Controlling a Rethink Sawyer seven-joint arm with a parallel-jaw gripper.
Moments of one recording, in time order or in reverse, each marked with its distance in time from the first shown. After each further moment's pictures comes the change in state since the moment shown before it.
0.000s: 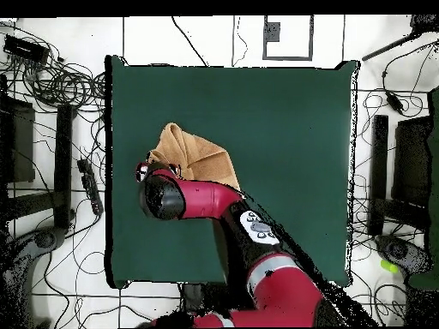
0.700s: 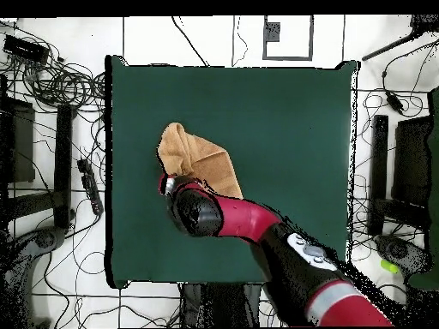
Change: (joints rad) arm -0.240 -0.082 0.116 0.193 -0.024 -0.001 0.000
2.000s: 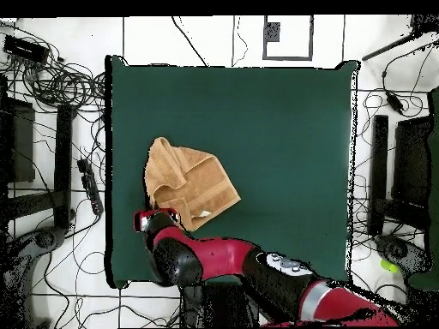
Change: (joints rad) arm -0.022 0.053 0.120 0.255 -0.128 -0.409 0.000
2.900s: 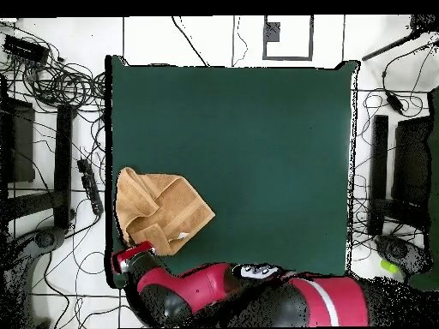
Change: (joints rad) arm 0.058 0.156 -0.021 0.095 -0.255 -0.288 0.000
